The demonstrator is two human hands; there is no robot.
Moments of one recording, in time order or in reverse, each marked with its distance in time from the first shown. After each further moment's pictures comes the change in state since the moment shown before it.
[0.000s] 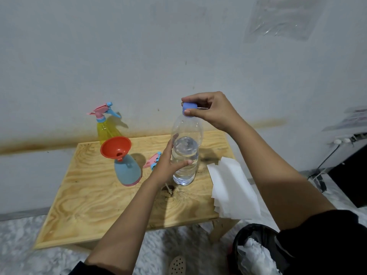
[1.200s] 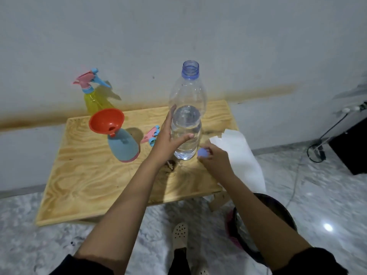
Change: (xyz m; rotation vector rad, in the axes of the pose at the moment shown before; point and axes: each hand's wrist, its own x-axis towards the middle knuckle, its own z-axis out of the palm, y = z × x) left_hand 0.004 -0.022 0.005 0.030 0.042 0.044; right_hand -0.114 0.170 0.085 -0.226 0.176 0.480
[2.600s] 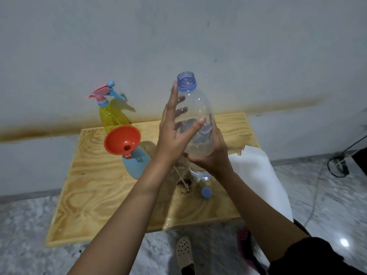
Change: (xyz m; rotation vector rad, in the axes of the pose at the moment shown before) left_hand 0.033 0.055 -0.037 0.010 0.281 0.350; right_hand 0.066 -0.060 0.036 0.064 0.182 -0.611
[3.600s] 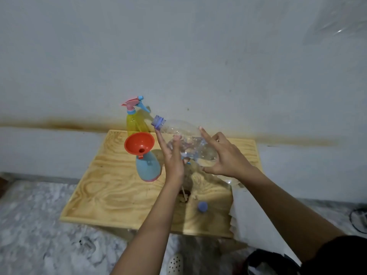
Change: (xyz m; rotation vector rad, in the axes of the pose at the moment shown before) left_hand -0.030 0.007 0.024 -0.373 0.529 -0.514; right_hand 0.048 -0.021 -0.072 -0.371 -0.613 -0.230
